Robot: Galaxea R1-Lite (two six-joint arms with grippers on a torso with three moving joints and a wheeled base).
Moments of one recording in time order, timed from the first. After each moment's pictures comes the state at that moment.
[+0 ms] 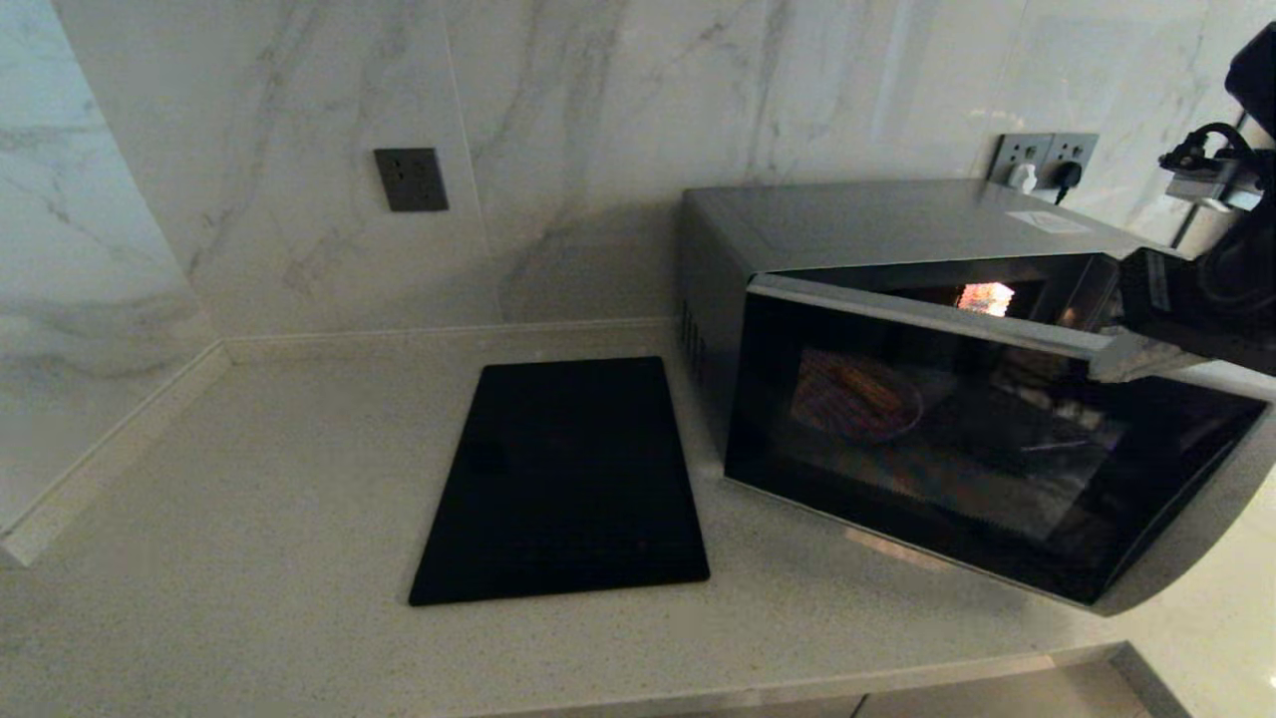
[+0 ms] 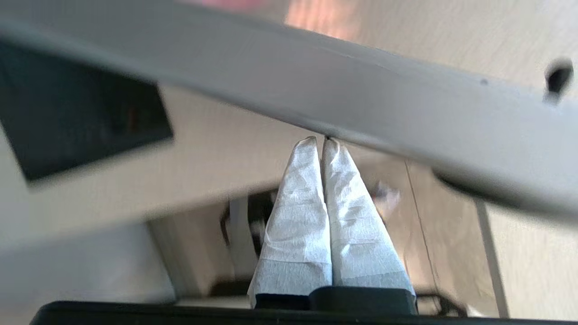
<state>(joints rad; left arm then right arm) 0.00 0.00 0.00 -0.01 0.03 -0.07 0.14 1.72 -1.98 1.18 -0.06 0.47</state>
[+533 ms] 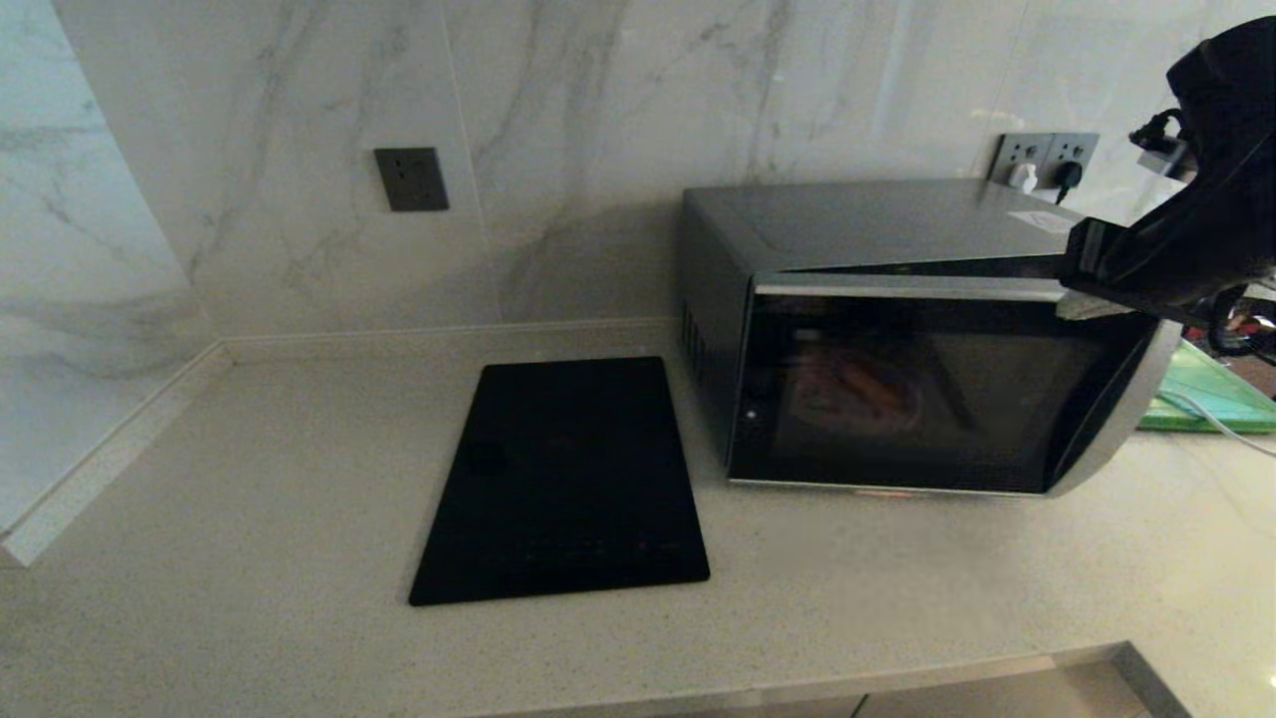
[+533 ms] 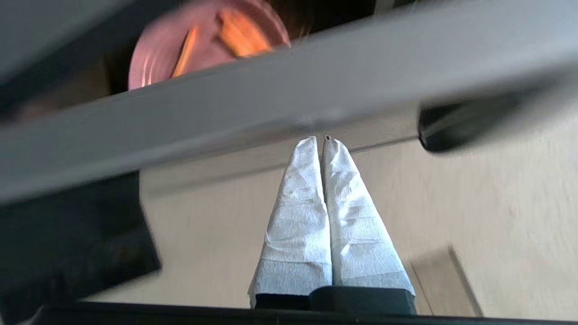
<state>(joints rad) 0.00 0.00 0.00 -0.01 0.03 -0.07 0.04 1.85 -1.98 0.86 -0.15 0.44</state>
